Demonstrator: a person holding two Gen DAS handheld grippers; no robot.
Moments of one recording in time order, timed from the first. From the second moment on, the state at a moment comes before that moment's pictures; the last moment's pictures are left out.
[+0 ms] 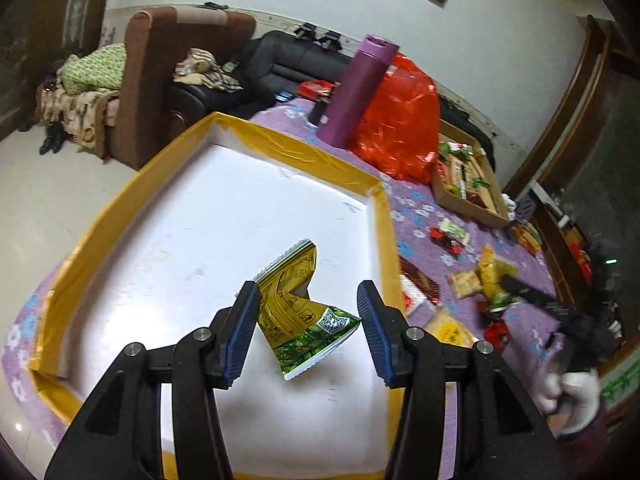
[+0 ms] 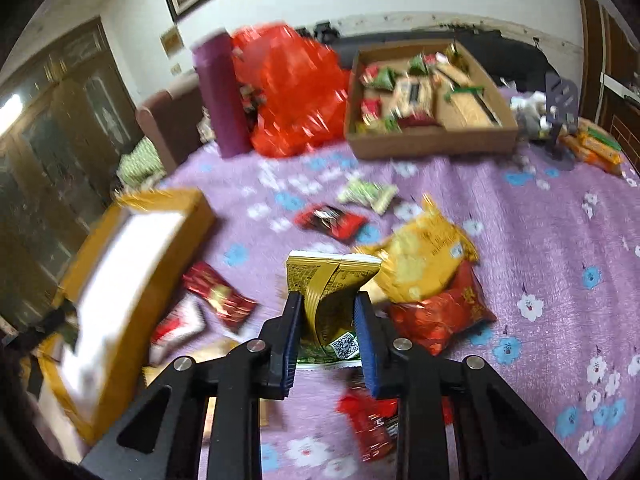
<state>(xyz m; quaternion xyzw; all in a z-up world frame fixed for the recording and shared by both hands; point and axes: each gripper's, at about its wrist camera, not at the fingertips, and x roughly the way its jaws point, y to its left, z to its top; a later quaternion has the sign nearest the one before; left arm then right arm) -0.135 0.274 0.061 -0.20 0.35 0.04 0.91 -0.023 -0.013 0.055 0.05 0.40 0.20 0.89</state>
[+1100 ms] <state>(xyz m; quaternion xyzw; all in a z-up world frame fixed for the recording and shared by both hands) -0.188 0.327 0.079 -0.28 0.31 0.06 0.91 -0.114 0.124 0.065 0.02 0.40 0.41 0.82</state>
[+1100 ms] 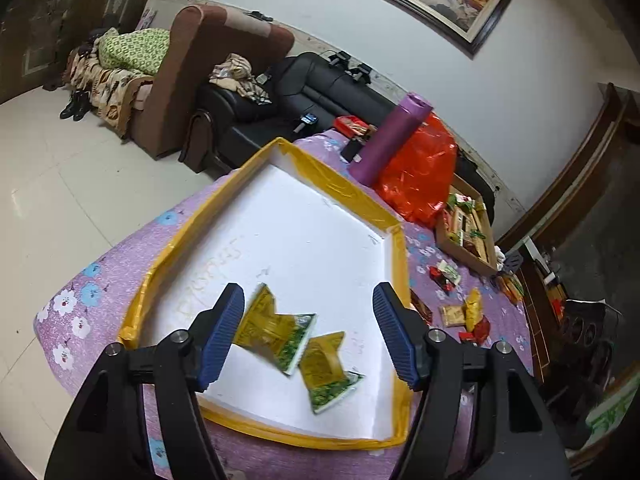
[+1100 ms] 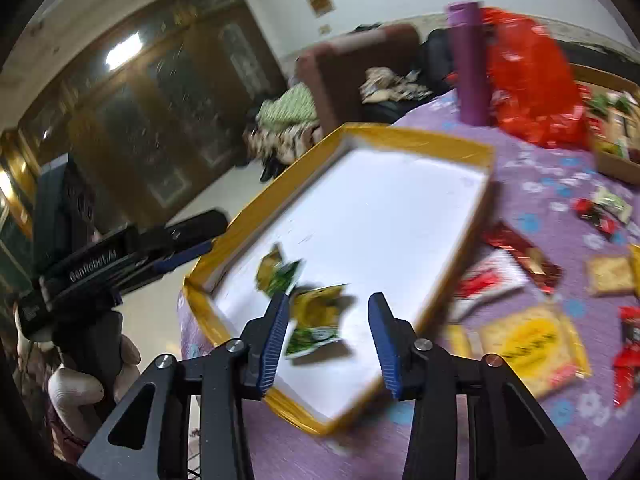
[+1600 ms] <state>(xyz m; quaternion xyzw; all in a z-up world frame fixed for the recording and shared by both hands) -0.151 0.211 0.090 -0.17 0.36 -0.07 0.91 -0.063 -0.097 0.034 0.14 0.42 0.22 0.87</state>
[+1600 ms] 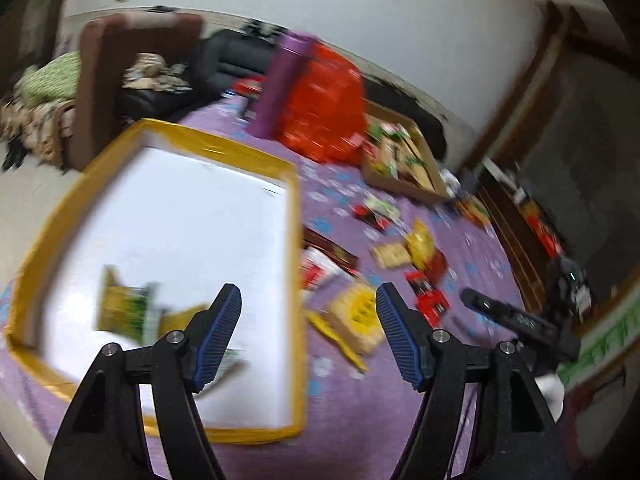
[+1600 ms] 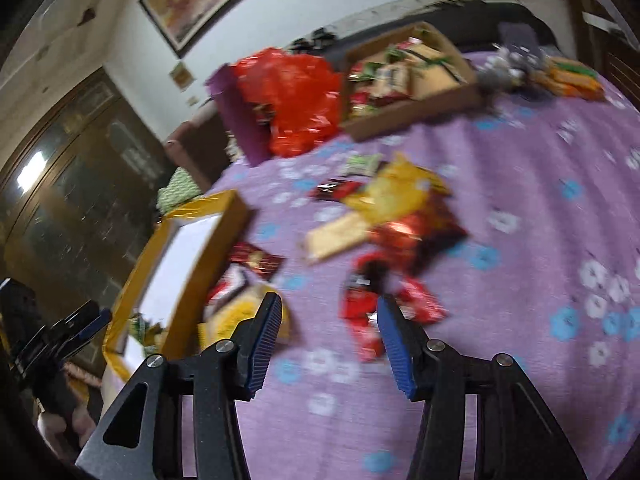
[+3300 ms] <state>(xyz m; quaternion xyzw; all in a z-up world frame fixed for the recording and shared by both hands) -0.081 0.064 0.017 0.04 0.47 -0.13 0.87 -0.020 -0.088 0.011 0.12 0.41 0.24 0.87</state>
